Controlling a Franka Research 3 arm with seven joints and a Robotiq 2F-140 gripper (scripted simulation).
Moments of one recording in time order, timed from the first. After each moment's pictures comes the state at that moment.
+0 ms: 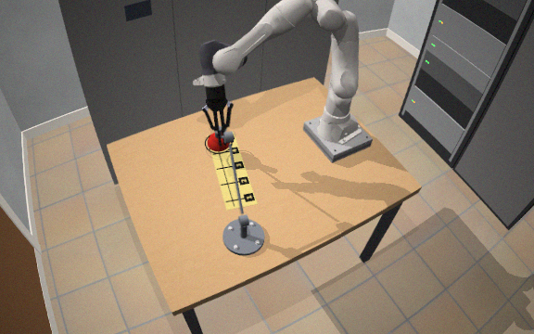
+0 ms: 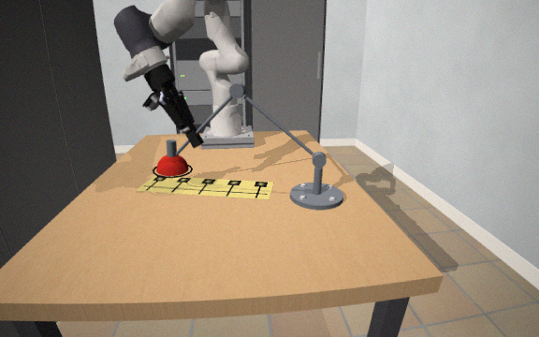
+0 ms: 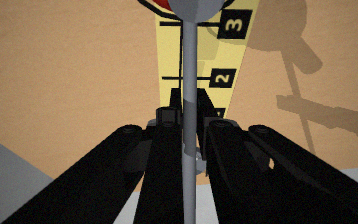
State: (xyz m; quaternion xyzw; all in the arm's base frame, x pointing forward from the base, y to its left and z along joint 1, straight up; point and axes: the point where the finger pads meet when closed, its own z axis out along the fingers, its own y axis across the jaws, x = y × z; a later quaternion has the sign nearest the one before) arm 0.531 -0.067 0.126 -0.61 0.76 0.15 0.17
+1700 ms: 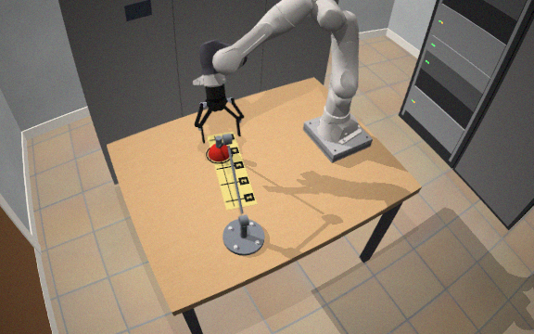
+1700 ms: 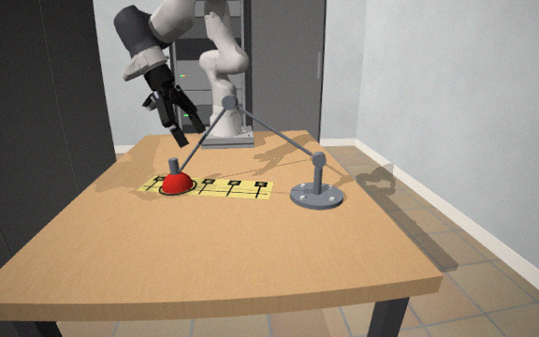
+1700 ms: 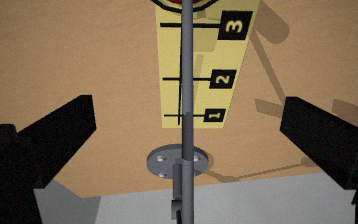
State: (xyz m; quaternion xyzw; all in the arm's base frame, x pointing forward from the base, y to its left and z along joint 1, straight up) arm 0.532 -0.068 0.126 -0.61 0.76 0.15 0.17
